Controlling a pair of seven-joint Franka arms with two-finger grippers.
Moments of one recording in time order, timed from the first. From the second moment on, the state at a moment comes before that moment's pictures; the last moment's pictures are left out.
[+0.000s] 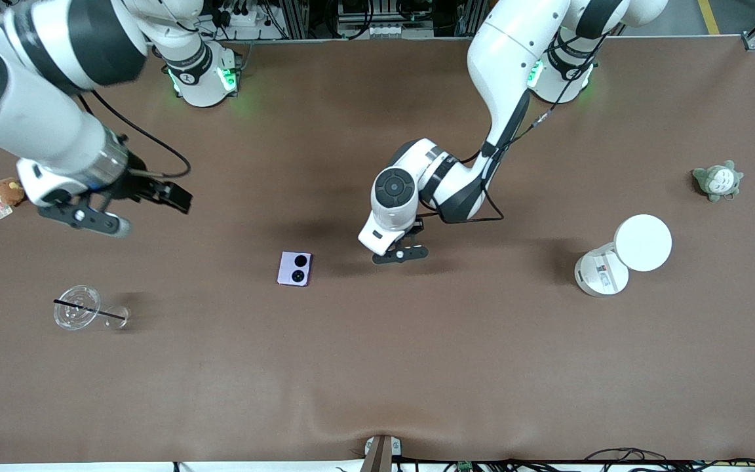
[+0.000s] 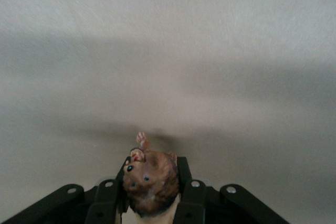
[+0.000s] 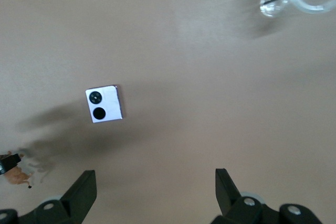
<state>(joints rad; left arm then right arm) -0.77 0.77 0.01 -1.46 -0.08 2.17 -0.85 -0.23 0.14 0.53 -1.68 -0.02 1.74 0.54</state>
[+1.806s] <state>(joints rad) -0.23 0.67 0.02 -1.66 0.08 2.22 -0.22 0.05 0.71 0.49 -1.77 -0.48 2.39 0.95</state>
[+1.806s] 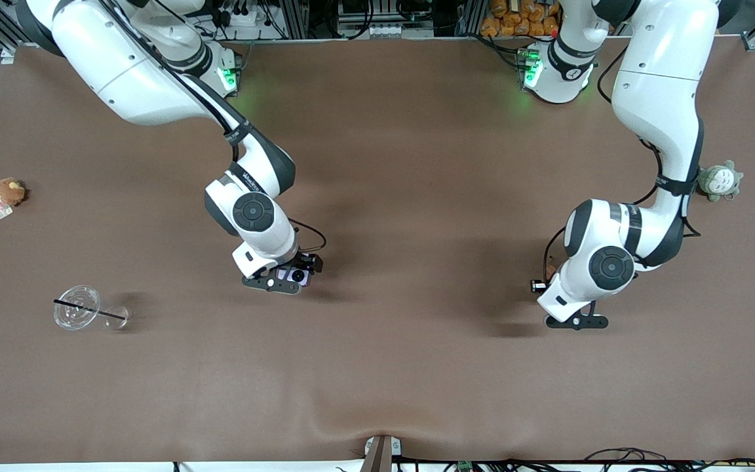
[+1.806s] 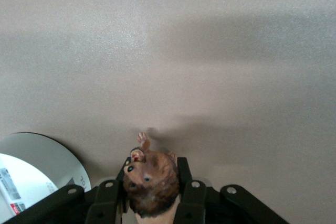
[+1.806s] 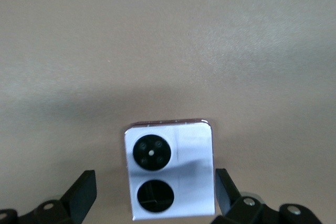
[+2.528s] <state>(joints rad) -0.21 0.67 0.01 -1.67 0.08 2.23 -0.19 0.07 0.72 0.46 -1.82 -0.55 2.43 0.96</state>
